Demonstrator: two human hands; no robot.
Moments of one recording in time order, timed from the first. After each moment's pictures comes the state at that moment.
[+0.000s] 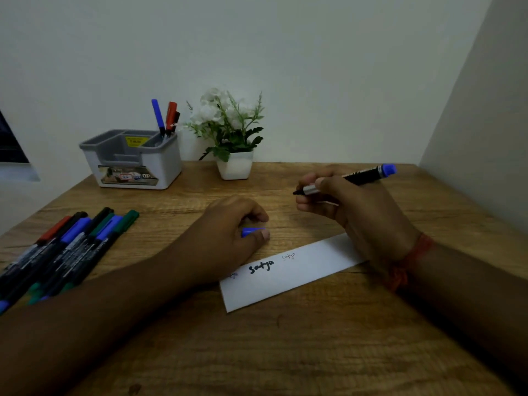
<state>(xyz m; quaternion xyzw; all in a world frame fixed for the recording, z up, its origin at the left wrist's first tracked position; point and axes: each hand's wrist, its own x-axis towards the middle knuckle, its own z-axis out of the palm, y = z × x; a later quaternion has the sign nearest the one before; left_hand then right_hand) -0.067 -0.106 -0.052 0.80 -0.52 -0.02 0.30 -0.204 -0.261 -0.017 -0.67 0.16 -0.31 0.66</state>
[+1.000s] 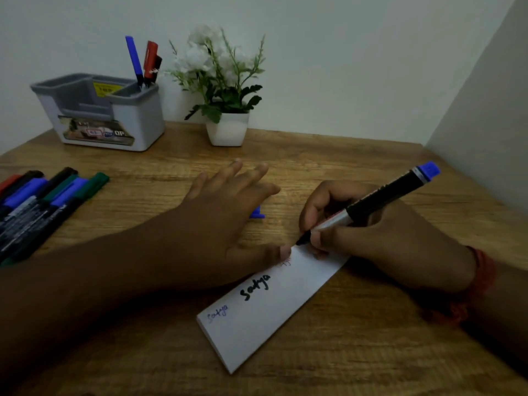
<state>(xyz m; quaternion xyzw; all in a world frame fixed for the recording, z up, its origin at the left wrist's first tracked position) -0.071 -0.102 -0.059 0.80 -0.59 -0.04 0.14 -0.239 -0.257 -0.025 -0.86 0.06 -0.11 0.49</state>
